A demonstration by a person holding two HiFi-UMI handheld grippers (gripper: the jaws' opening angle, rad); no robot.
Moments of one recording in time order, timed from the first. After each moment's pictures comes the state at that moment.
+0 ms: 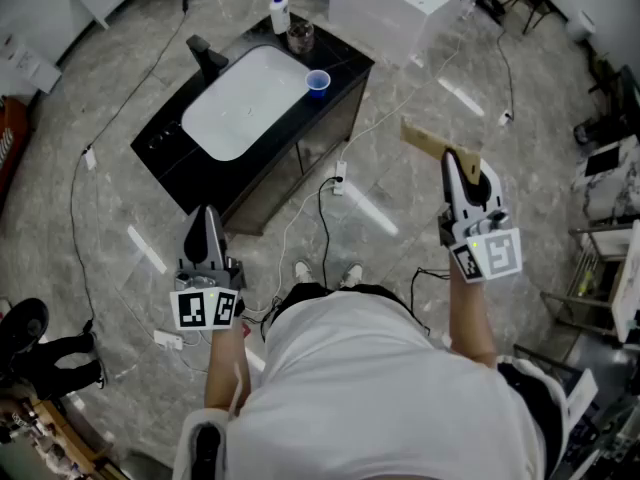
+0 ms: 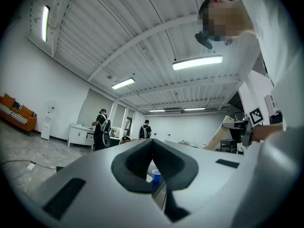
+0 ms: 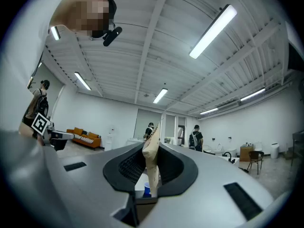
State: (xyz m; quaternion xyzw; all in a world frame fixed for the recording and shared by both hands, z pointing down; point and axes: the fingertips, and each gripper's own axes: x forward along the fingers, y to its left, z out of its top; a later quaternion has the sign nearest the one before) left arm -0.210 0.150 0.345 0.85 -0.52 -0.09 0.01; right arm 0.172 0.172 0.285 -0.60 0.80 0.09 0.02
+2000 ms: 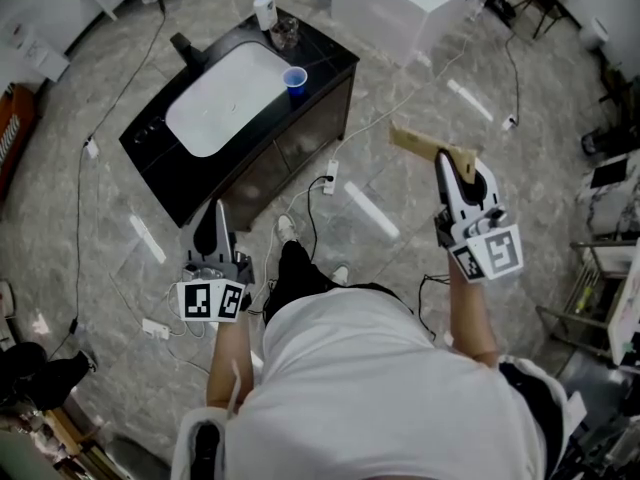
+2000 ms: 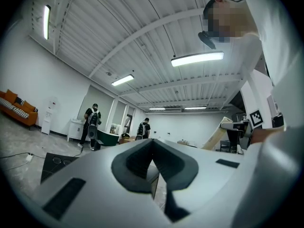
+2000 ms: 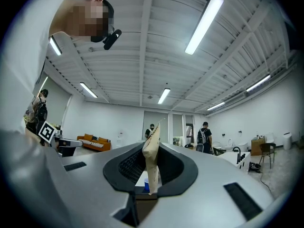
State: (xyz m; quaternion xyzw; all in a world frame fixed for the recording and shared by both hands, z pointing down) left arm -0.103 0.169 0.368 0.84 -0.53 -0.08 0.03; right arm 0.251 0.178 0.309 -0.55 0.83 0.05 0.05
